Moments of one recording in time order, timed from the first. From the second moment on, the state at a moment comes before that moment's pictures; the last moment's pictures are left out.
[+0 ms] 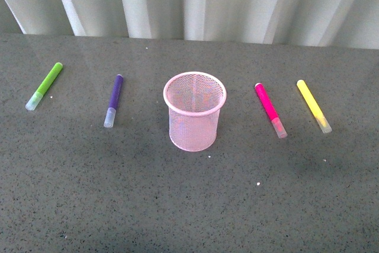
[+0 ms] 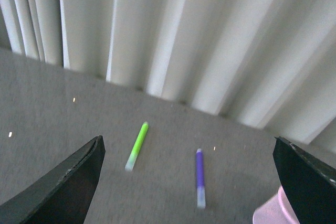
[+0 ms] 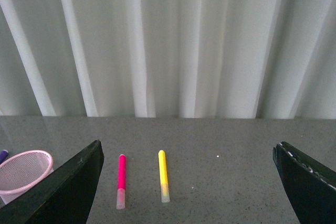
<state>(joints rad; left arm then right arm) -0.02 0.50 0.22 0.20 -0.15 -0.23 0.00 0.00 0.02 0.00 0.00 0.00</state>
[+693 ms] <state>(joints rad) -0.17 1.98 1.11 0.01 -0.03 -0.04 0.00 0.00 0.02 0.00 0.00 0.00</state>
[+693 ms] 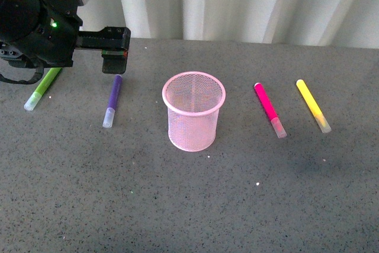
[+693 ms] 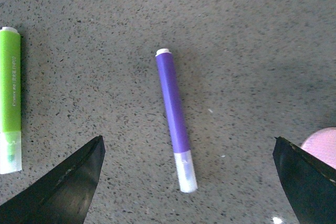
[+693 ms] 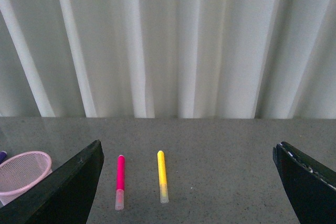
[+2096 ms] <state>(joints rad) -0.17 2.44 1.61 -0.18 -0.13 0.00 0.00 0.00 0.02 0.00 0.00 0.00</state>
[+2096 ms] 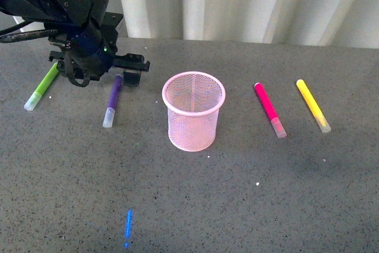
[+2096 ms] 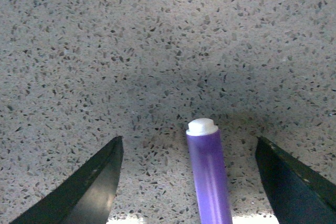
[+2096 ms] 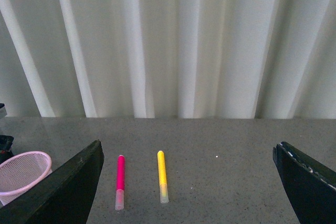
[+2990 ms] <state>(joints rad) -0.20 2.38 1.57 -0.05 -0.10 -0.14 0.00 0.00 0.02 0.00 0.00 0.00</state>
